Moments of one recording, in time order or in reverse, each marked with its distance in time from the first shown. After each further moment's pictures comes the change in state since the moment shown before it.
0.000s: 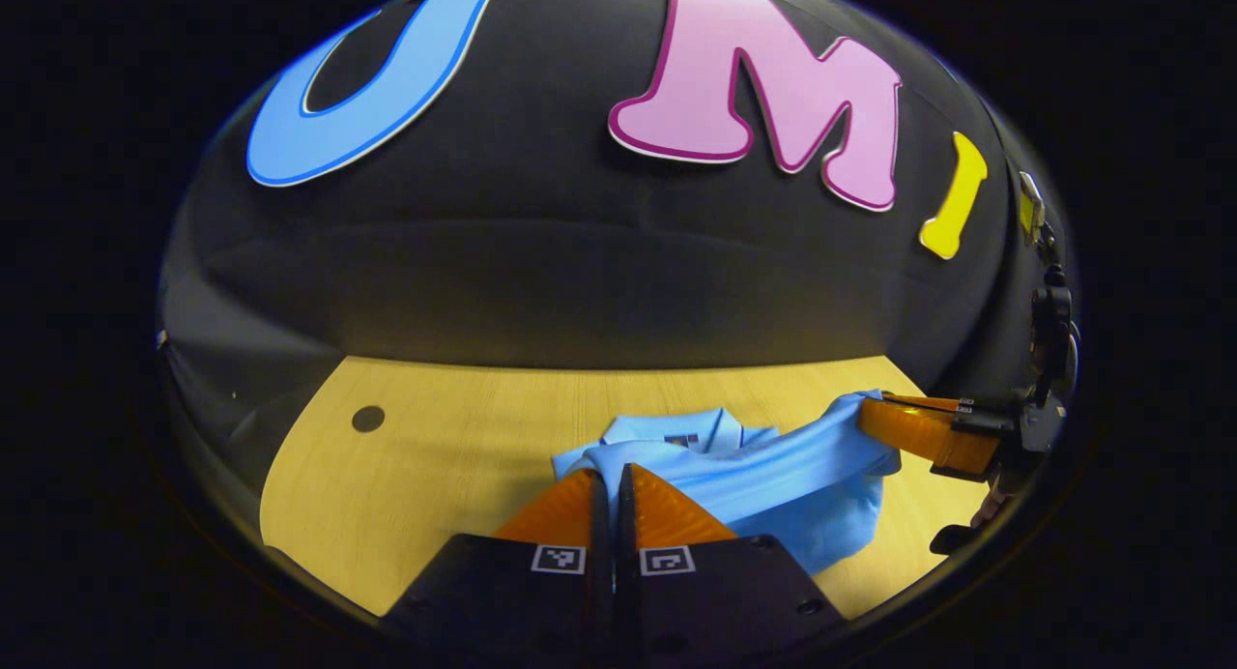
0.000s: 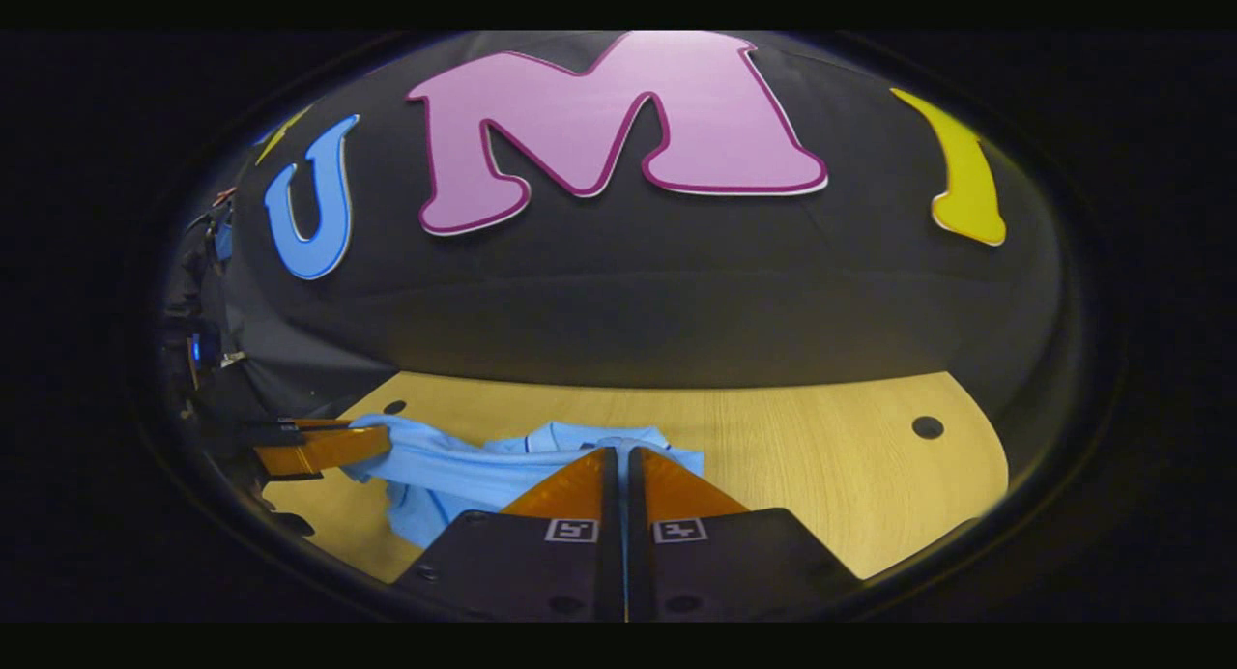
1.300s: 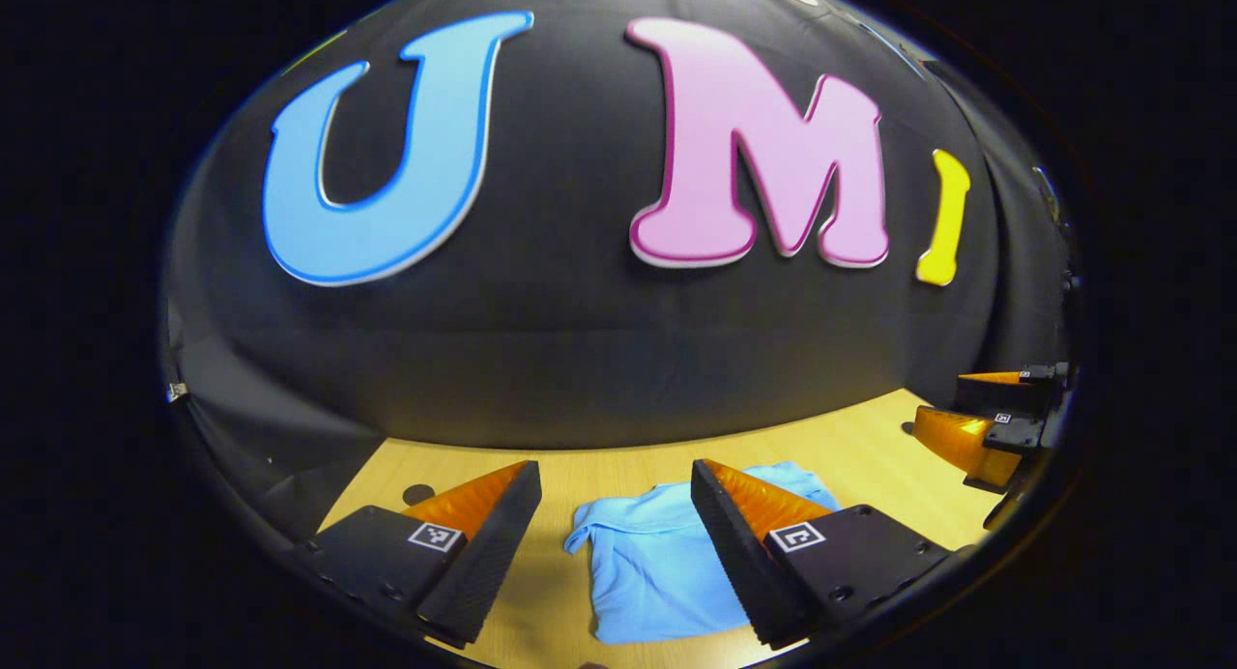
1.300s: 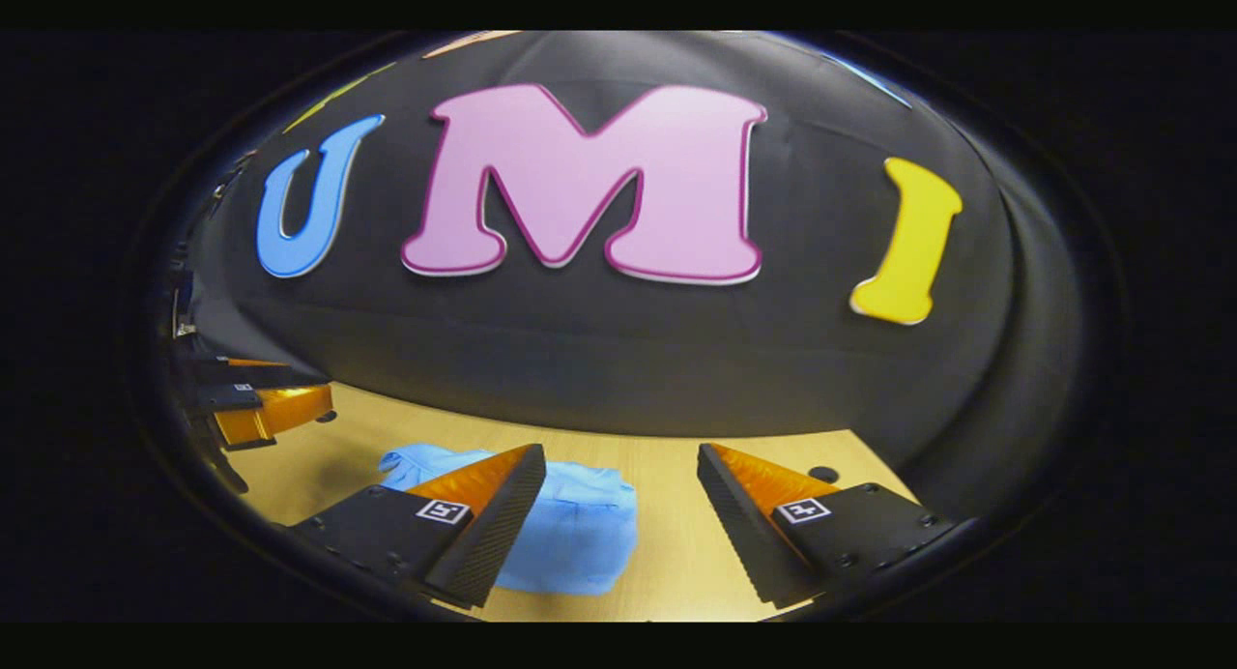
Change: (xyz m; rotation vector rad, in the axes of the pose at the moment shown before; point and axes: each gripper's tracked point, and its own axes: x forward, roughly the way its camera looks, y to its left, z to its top) left arm -0.093 0.017 0.057 0.096 -0.241 0.045; right arm -0.115 -0.019 0.047 -0.169 -0.181 -0.244
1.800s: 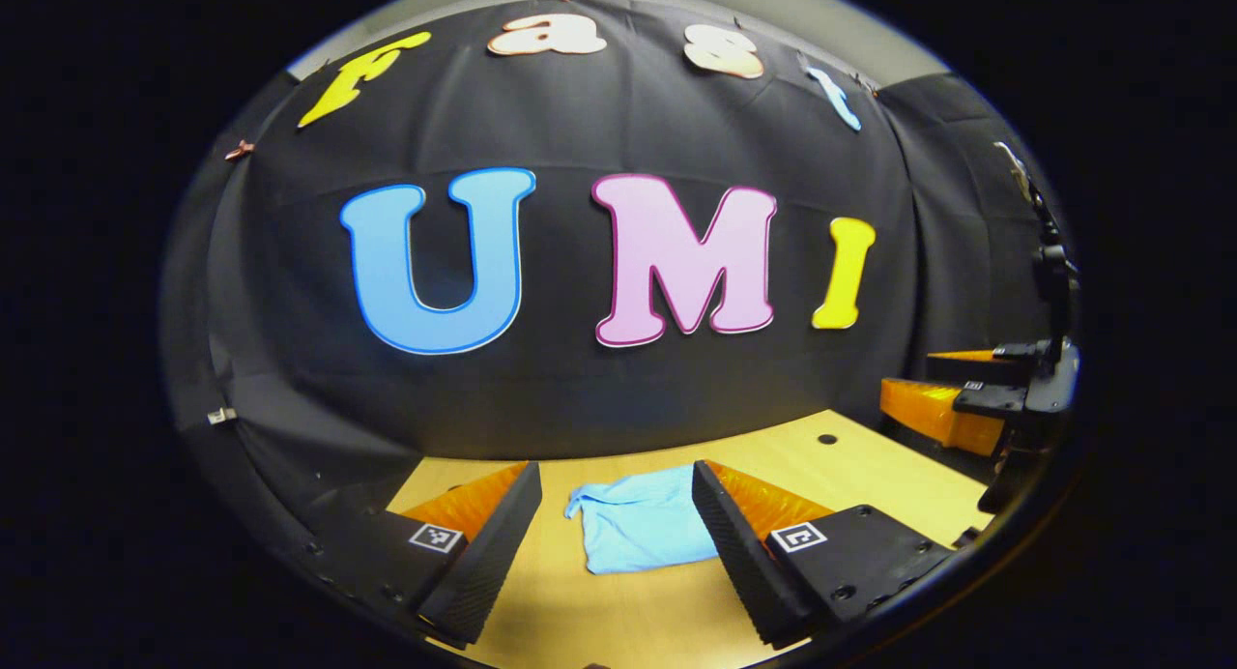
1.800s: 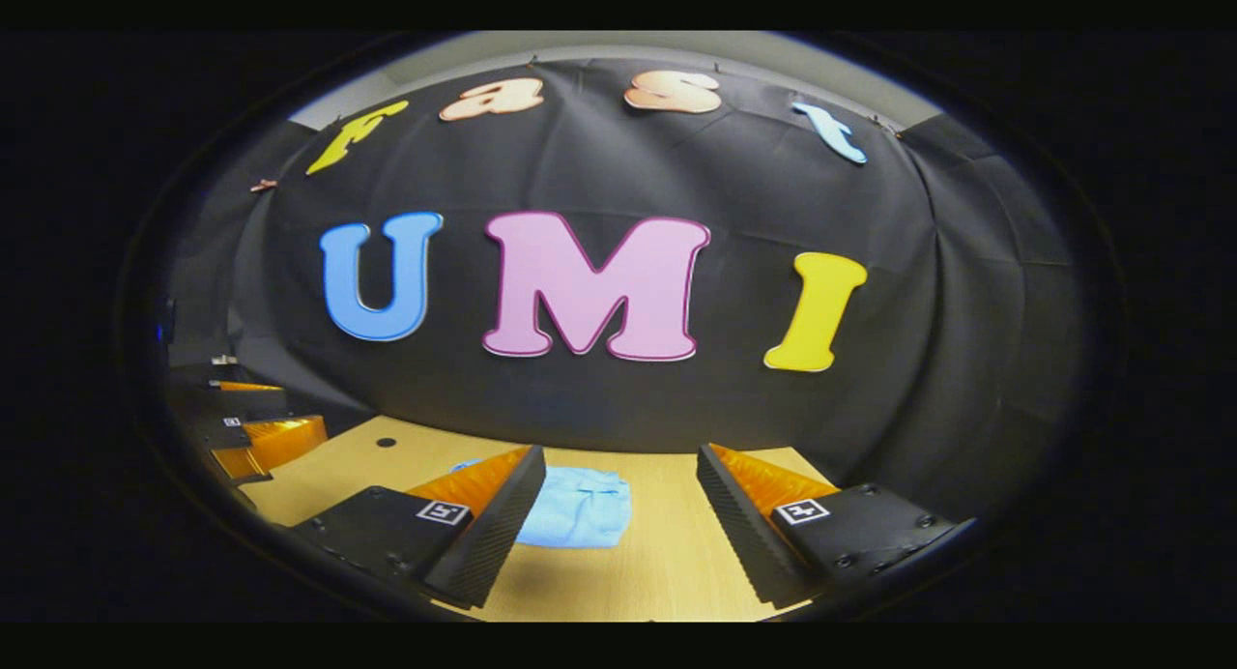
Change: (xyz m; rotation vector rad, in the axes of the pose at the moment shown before) left arm -0.245 -0.024 0.021 -0.017 -0.127 -0.065; right arm -0.216 0.010 0.059 0.030 -0.133 -0.007
